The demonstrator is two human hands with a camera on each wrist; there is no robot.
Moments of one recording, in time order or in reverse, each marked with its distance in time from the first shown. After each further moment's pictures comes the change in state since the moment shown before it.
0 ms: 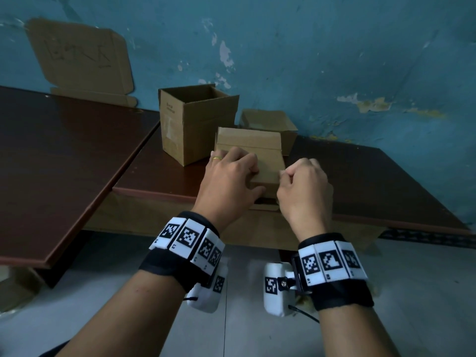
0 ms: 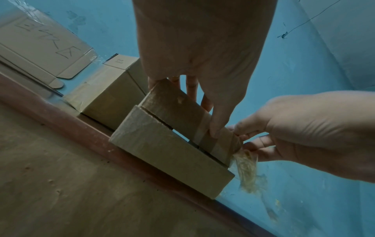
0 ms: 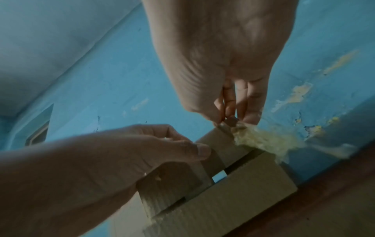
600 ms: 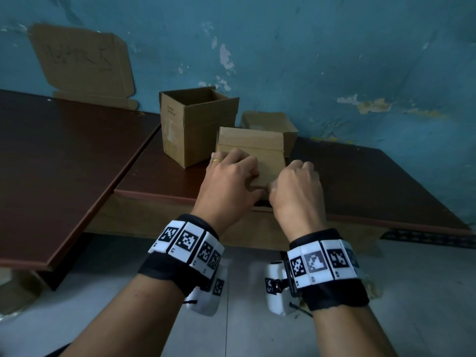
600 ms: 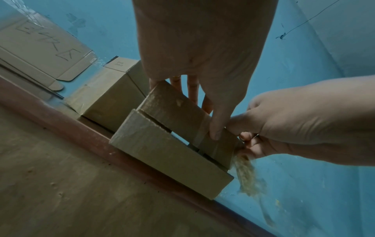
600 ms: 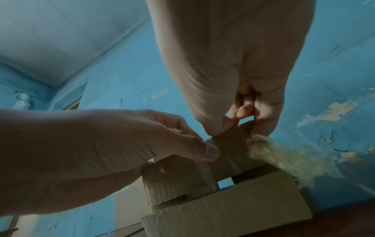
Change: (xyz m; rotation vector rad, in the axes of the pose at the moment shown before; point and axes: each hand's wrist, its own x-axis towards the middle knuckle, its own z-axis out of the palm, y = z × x) left_hand -0.001 -0.004 0.003 -0.033 0.046 0.046; right_hand -0.002 -0.024 -0.006 -0.315 -0.209 0.010
